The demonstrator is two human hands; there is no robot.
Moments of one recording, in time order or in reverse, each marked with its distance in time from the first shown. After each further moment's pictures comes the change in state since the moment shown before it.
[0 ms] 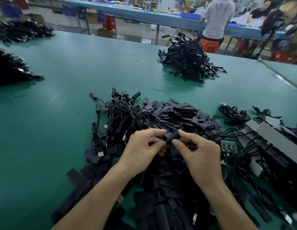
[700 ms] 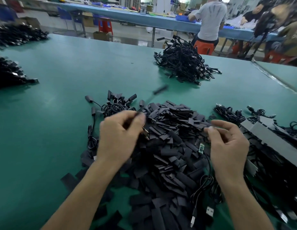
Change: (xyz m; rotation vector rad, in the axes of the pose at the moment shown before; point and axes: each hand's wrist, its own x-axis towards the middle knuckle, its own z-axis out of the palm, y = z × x) left_hand 0.001 0.034 -0.029 0.263 0.439 0.313; right_hand 0.021 0.003 -0.038 0.169 0.351 0.202
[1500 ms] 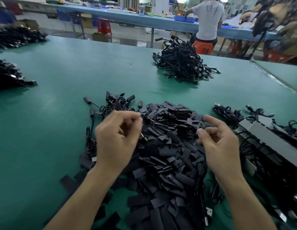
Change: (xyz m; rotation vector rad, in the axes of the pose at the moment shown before) left_hand -0.006 -0.004 0.004 0.132 0.201 0.334; right_hand -0.001 -0.007 -0.002 -0.077 -0.209 0.055
